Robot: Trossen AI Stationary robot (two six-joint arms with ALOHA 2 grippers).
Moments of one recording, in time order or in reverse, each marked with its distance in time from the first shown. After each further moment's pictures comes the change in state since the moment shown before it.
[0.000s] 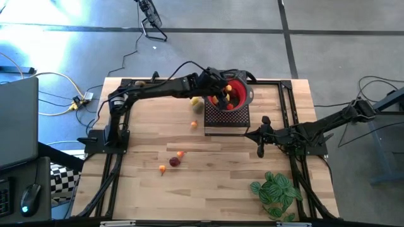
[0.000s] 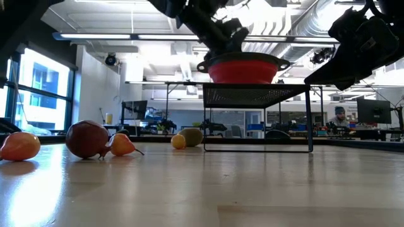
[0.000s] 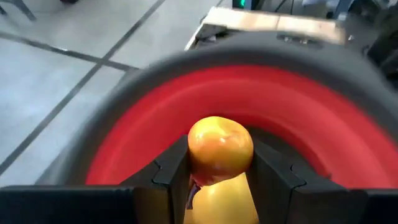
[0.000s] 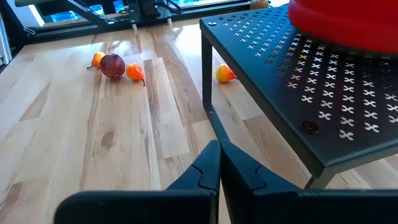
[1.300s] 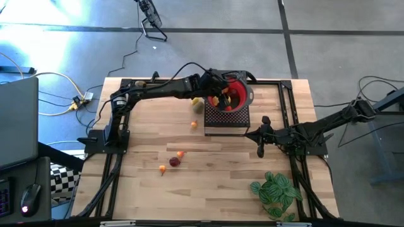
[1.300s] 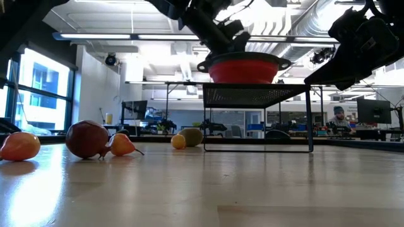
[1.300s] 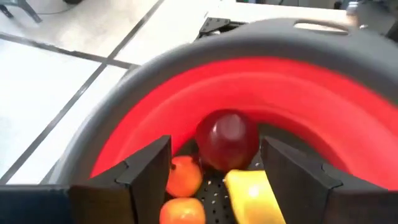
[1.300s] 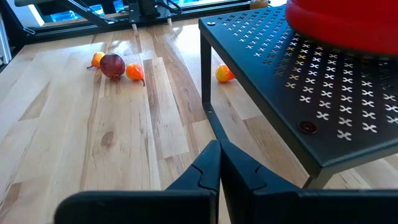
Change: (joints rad) left arm -0.001 0.023 0.018 0.003 -0.019 0.034; right arm 0.000 0.000 0.000 -0.001 0.000 0.001
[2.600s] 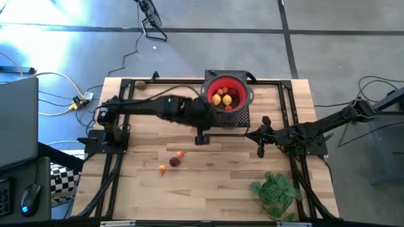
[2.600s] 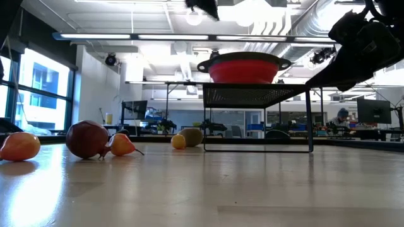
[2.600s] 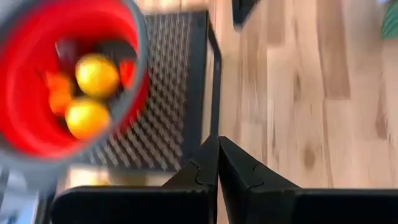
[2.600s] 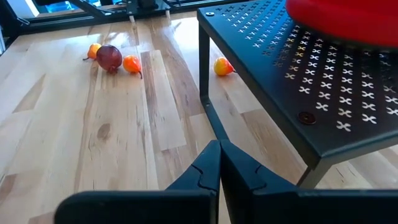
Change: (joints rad) left arm -0.356 -0.145 0.228 -0.777 -0.092 -0.079; right arm 0.000 0.000 0.000 -0.027 -0.001 0.000
